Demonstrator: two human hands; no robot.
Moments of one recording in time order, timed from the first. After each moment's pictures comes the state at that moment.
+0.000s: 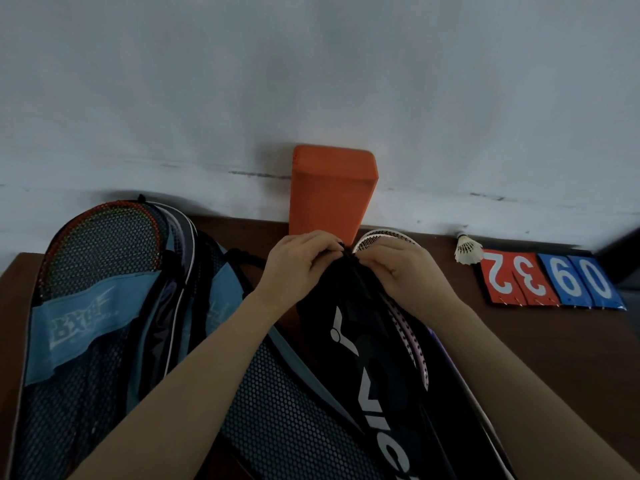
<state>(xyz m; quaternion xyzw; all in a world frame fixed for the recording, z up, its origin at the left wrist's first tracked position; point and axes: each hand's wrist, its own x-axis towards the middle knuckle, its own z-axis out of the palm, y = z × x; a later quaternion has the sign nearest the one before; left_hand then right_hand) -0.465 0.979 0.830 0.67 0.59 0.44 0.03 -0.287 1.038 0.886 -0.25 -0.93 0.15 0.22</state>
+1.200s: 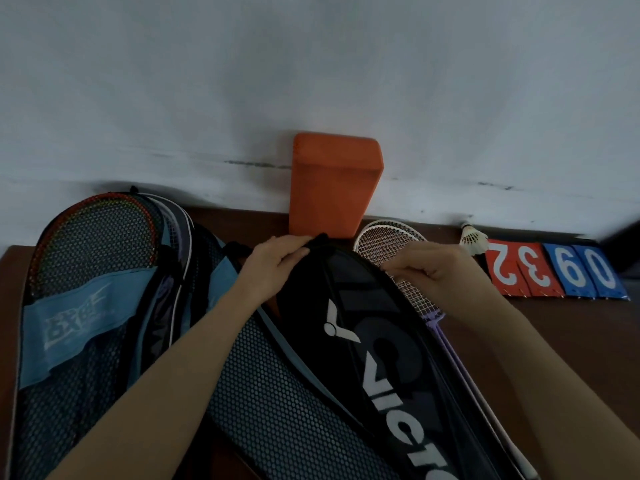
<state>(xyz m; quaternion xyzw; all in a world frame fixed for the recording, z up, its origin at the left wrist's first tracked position) -0.502 0.973 0.795 0.56 0.64 0.45 0.27 -0.256 1.054 0.888 -0.24 -0.92 0.24 0.19</state>
